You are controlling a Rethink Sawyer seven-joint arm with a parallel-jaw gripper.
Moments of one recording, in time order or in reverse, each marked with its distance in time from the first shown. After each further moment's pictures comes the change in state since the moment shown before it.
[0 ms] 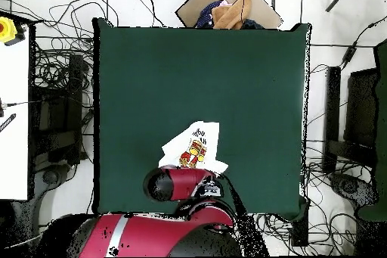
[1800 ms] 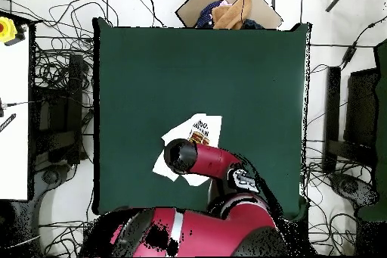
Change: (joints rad) arm -0.152 -0.013 0.068 -0.117 0.186 0.181 0.000
